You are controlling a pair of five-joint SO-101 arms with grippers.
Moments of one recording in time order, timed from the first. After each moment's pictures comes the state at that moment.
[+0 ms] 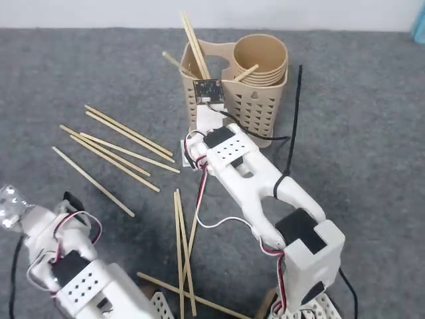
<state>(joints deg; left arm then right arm) -51.1 -80.5 92.5 44.5 11.8 -36.9 17.1 8.5 51.1 -26.2</state>
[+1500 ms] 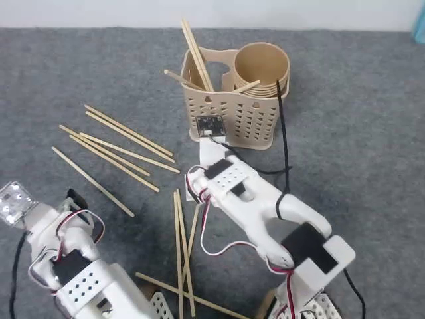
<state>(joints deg) -48.9 -80.5 92.5 44.5 11.7 -42.1 8.9 28.7 45.1 -32.3</state>
